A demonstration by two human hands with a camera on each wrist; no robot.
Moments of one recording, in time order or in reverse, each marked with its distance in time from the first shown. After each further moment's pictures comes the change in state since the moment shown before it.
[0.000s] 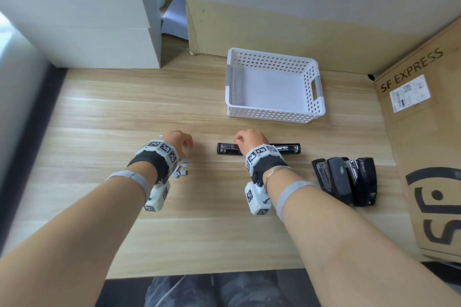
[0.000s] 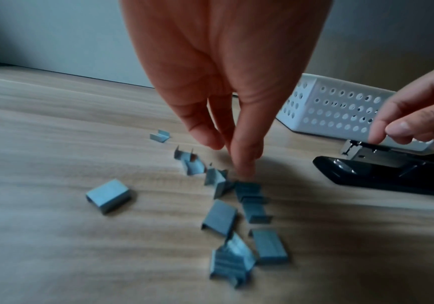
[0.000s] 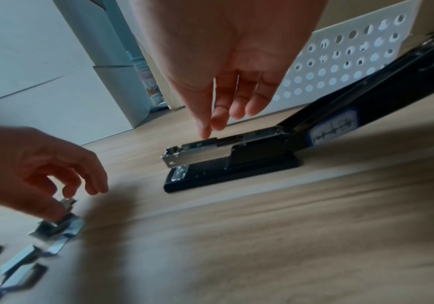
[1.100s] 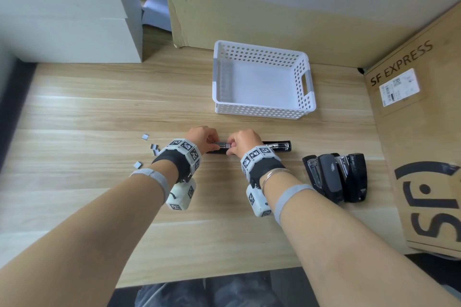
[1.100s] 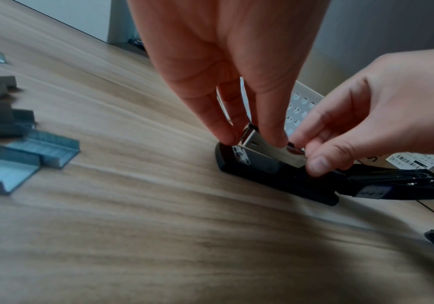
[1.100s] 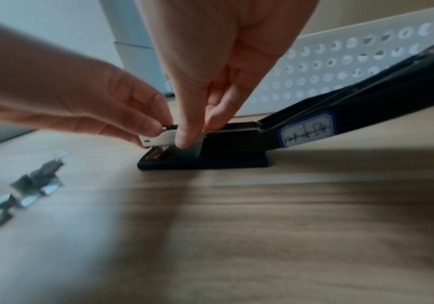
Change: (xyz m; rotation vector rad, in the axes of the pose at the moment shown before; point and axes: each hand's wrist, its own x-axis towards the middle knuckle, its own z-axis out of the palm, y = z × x) left_hand 0.031 0.077 0.018 -0.241 0.113 0.134; right_hand 0.007 0.015 -0.002 -0.030 -0.183 0.022
